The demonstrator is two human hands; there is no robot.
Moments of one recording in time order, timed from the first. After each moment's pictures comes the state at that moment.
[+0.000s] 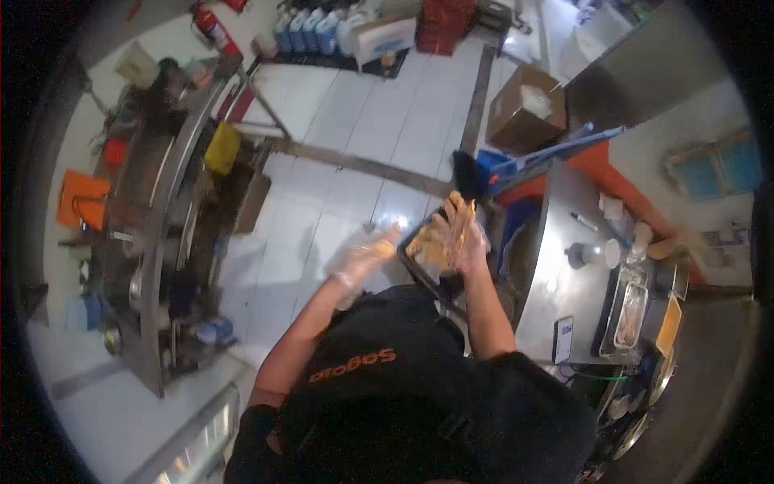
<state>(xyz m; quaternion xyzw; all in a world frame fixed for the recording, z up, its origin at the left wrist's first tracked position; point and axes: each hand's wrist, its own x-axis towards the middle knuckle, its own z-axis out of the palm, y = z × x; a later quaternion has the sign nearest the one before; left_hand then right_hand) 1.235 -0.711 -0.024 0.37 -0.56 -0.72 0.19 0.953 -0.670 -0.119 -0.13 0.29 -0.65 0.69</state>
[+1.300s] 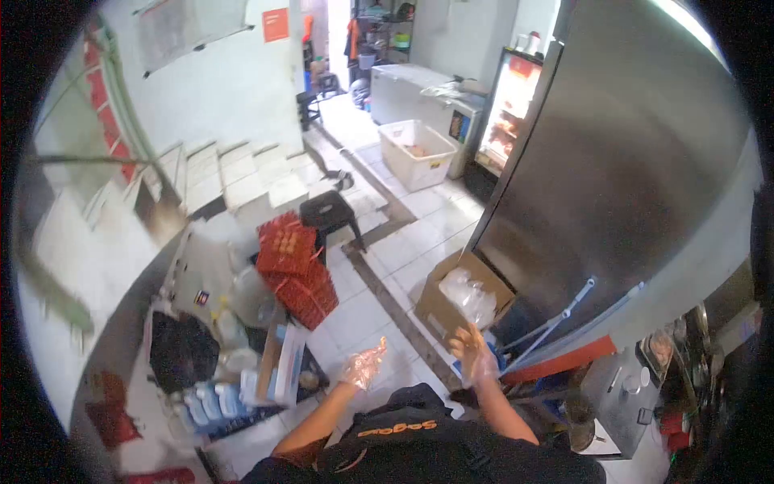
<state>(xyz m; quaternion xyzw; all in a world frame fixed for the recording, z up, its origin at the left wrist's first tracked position) 0.691 -1.720 -0.113 0.02 -0.29 -0.96 -0.01 0.566 -1.427 -0.031 0.08 0.48 -0.85 0.19</state>
